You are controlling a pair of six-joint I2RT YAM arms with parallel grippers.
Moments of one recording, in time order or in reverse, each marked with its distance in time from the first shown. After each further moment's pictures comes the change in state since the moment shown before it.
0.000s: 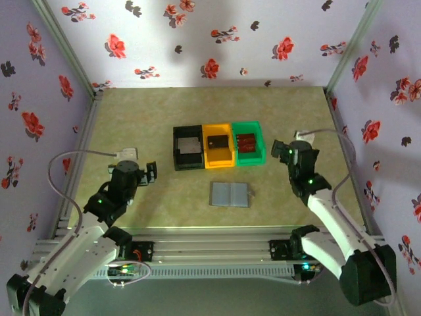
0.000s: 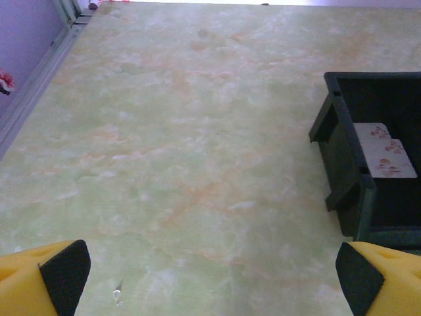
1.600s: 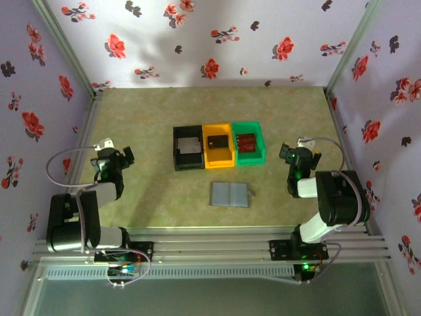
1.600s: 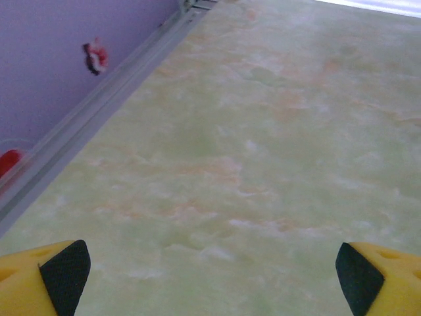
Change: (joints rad) left arm 0.587 0.712 -0.146 0.975 0.262 0.157; right arm -0.227 0.659 -0.143 0.881 -0.083 -0.166
